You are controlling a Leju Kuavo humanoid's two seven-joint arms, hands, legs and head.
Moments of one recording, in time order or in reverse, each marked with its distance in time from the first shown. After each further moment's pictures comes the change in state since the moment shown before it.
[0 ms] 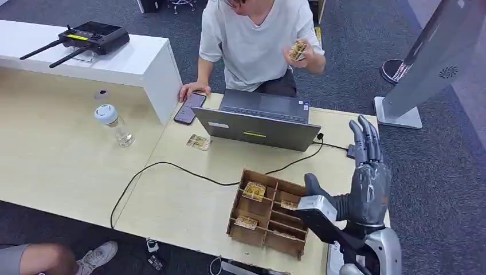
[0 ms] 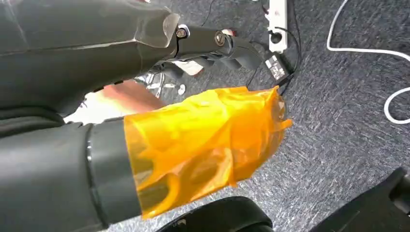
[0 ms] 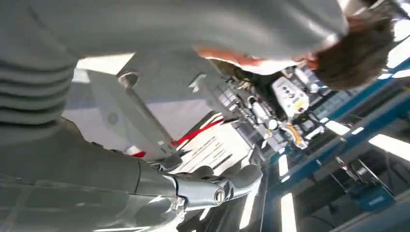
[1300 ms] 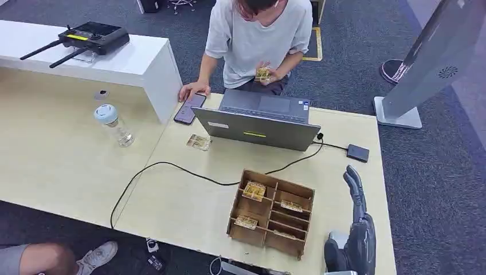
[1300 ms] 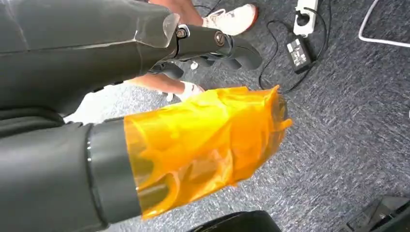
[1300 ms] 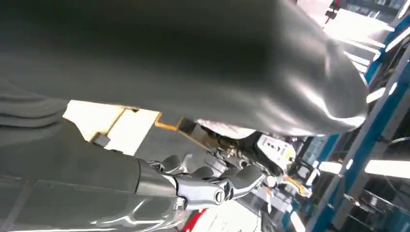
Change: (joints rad) left arm 0.010 0.000 0.092 0.000 0.068 0.027 -0.002; right arm 0.257 -0.059 0.114 -0.095 -0.399 -0.074 -0.189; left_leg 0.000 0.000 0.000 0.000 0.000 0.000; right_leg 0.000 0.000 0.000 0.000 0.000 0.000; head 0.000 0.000
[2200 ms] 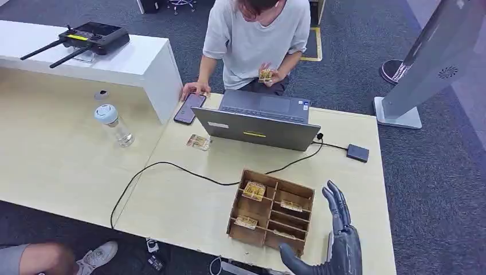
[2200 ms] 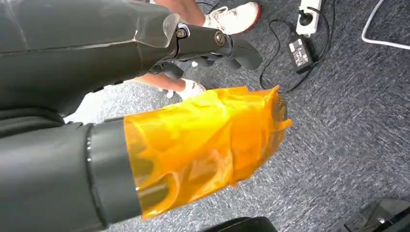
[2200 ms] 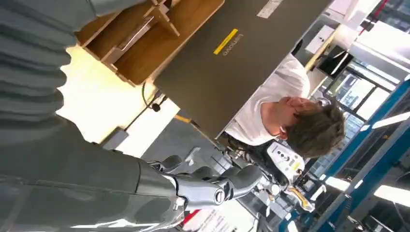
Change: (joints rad) left arm 0.000 0.000 0.024 0.000 -0.003 0.006 -0.010; right arm 0.008 -0.072 0.090 0.061 0.183 -0.099 0.089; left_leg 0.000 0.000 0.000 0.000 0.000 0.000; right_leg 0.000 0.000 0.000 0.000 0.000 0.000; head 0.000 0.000
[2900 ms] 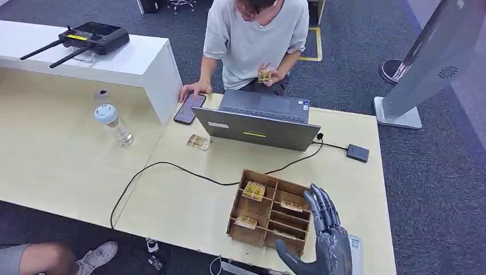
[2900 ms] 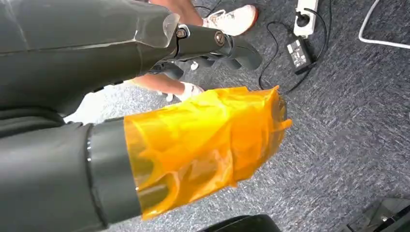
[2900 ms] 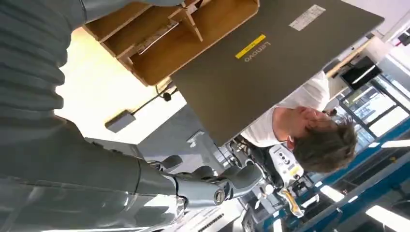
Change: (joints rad) left arm -0.001 0.000 0.000 0.000 -0.025 -0.010 0.000; right arm -0.049 -0.028 0.056 0.073 0.186 0.006 0.115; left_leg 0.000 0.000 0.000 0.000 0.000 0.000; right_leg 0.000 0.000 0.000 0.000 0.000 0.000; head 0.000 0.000
